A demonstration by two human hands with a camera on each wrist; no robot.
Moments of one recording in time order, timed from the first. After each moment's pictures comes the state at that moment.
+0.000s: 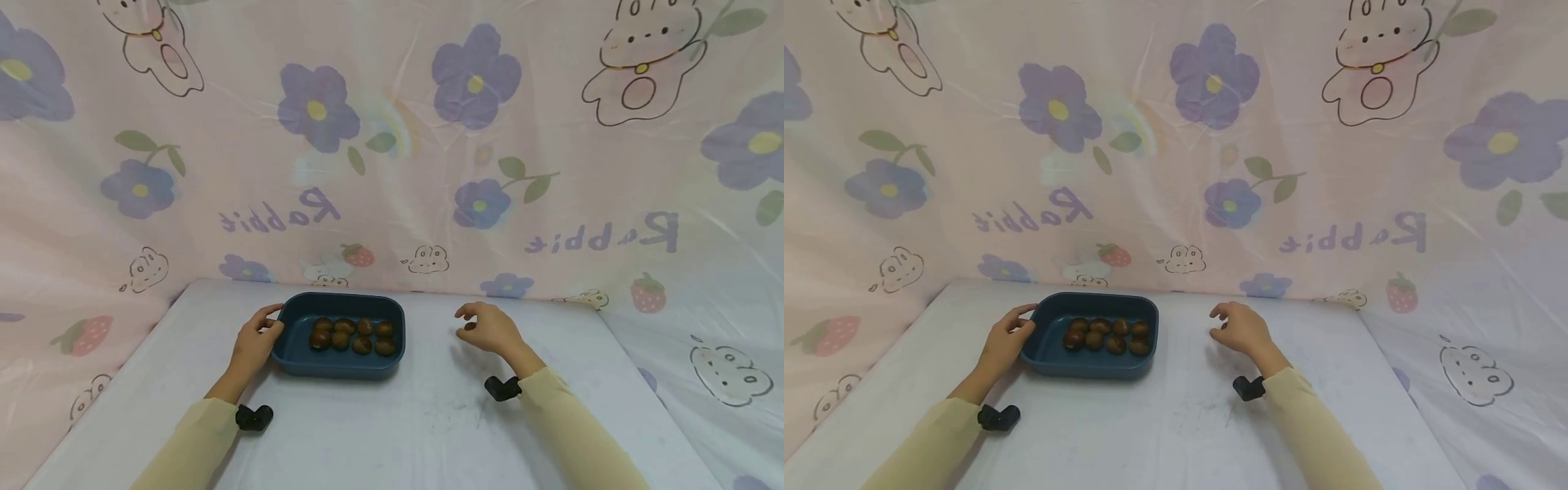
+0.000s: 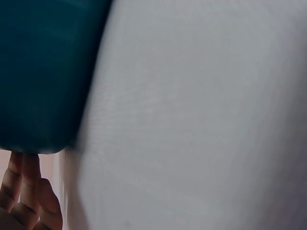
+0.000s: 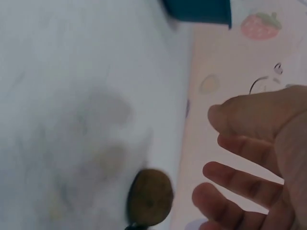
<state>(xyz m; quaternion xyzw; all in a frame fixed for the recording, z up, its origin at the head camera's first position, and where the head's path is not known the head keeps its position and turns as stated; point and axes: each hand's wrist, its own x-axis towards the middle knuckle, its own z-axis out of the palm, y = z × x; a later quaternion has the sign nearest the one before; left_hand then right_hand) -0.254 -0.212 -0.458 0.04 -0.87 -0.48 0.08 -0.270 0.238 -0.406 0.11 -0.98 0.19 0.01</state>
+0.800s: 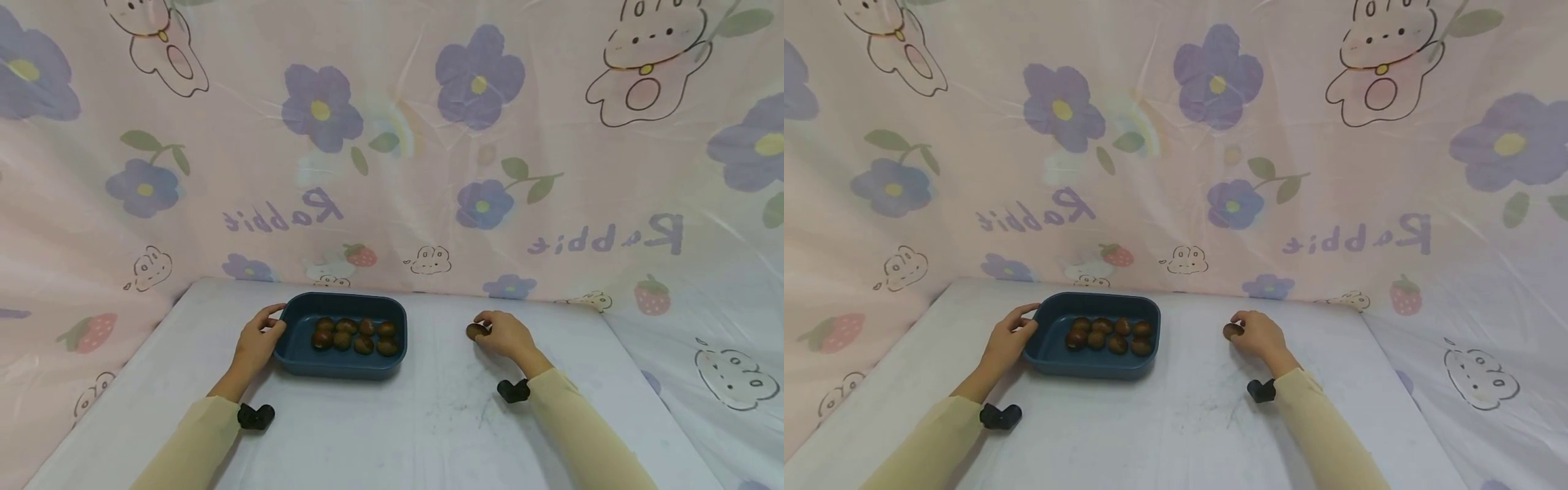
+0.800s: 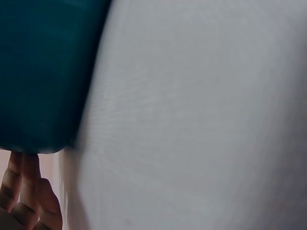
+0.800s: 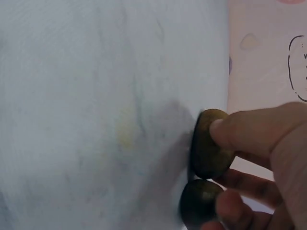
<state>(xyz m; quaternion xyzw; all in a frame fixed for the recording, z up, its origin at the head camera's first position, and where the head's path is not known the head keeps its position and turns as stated) -0.255 -0.213 -0.459 0.04 -0.87 -0.48 0.08 -0.283 0.272 -0.433 0.08 -0.98 0.17 -0.01</state>
